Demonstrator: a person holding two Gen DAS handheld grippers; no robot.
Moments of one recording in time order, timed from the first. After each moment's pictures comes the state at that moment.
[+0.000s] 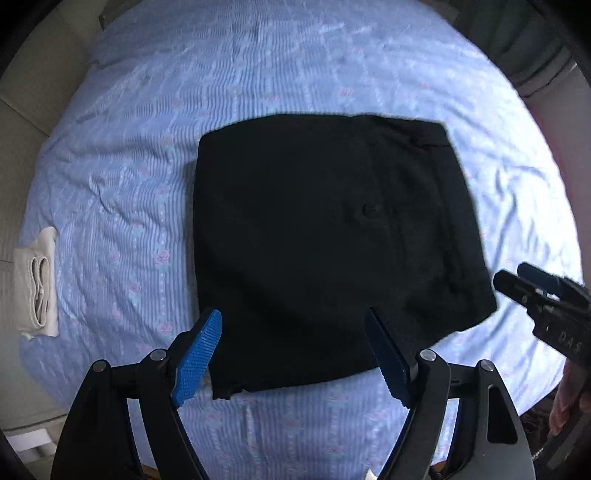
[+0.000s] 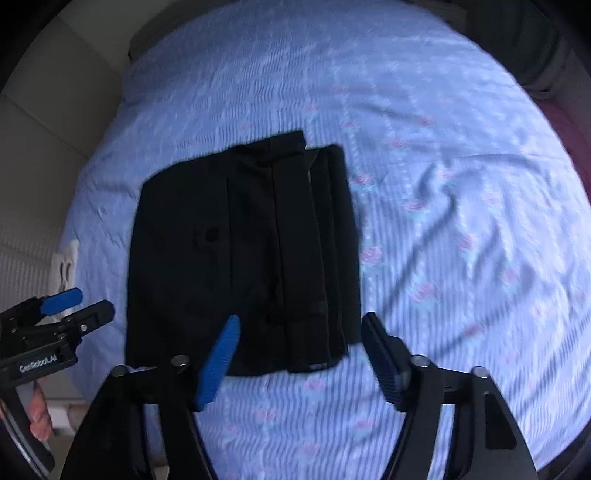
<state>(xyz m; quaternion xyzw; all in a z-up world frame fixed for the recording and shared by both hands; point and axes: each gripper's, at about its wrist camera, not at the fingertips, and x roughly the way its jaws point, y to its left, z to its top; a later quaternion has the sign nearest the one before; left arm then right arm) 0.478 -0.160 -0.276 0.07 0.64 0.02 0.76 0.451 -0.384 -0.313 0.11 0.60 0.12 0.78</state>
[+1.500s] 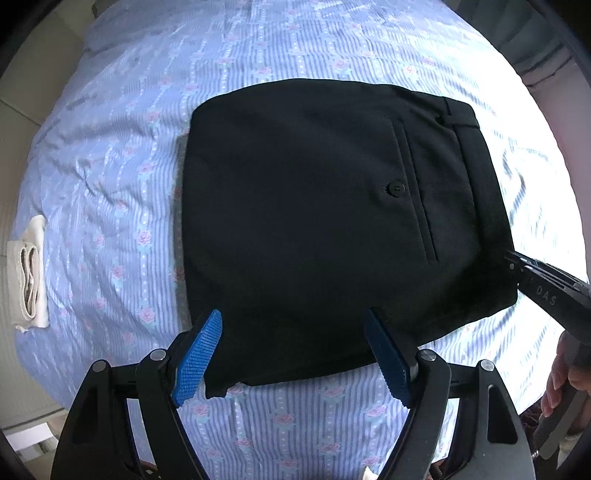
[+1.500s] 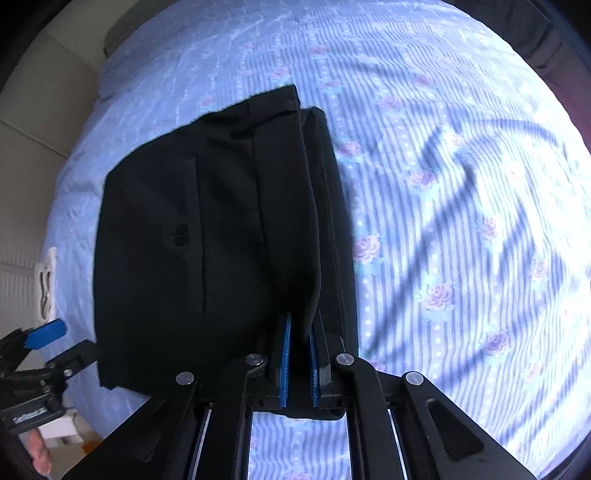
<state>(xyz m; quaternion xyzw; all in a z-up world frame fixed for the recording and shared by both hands) 0.471 -0.162 -0.296 0.06 0.66 0.01 0.75 0.468 -0.380 -0.360 0.12 0.63 0.07 0.77</state>
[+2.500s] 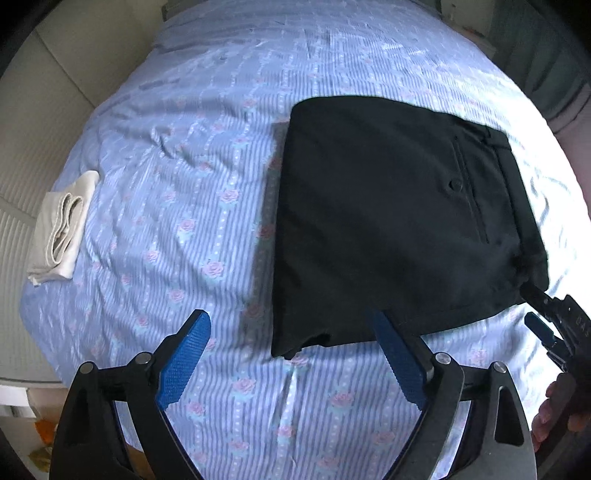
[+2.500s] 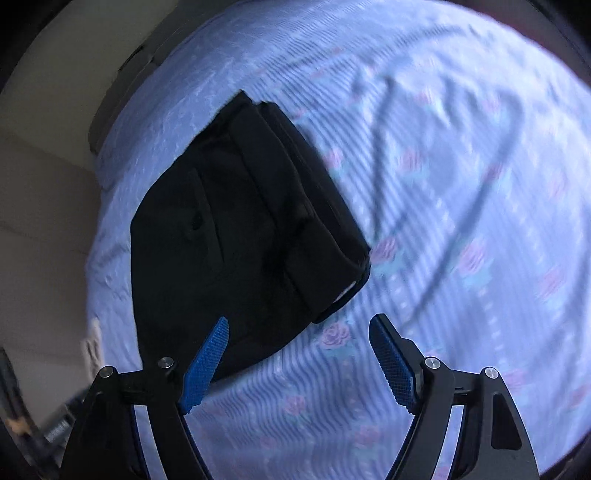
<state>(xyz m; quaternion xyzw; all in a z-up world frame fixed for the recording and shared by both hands) 0.389 -0.103 -0.290 0.04 0.58 0.09 0.81 0.367 -0.398 -0.393 0.35 0.53 0.02 0.77</state>
